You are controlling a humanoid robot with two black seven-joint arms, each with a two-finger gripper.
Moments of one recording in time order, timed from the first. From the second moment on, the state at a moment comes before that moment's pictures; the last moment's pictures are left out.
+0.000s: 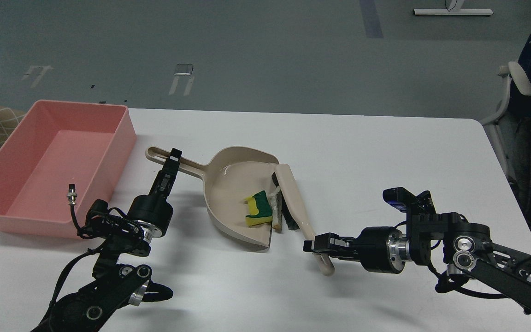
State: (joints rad) left arm -0.11 0.23 -0.92 -1.23 1.33 0.49 -0.28; right arm 0.57 -0.49 0.48 1.50 -1.15 0.49 -0.18
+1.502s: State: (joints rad) left arm -0.16 0.20 -0.95 -1.26 0.98 0.49 -0.27; right arm 0.66 -0.88 0.59 1.44 -0.98 0.49 -0.15
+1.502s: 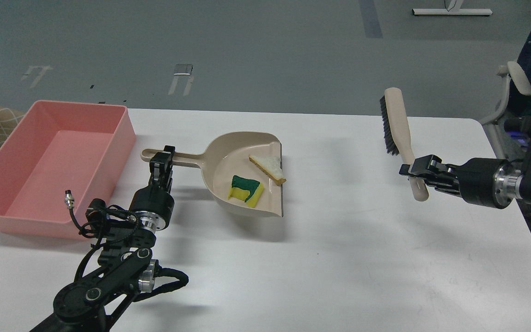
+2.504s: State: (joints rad) left arm 0.10 0.76 -1.55 -1.40 0.61 0.18 -0.22; right arm 0.59 -0.87 0.60 1.46 -0.98 0.49 -0.15
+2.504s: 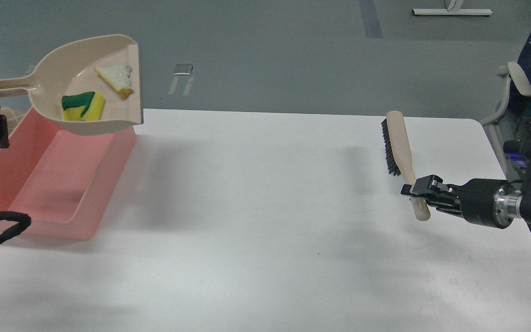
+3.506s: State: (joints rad) left arm 0.15 0.96 -1.57 -1.17 1.31 0.26 -0.48; right arm 0.58 -0.84 0.59 1.47 -0.98 0.49 -0.15
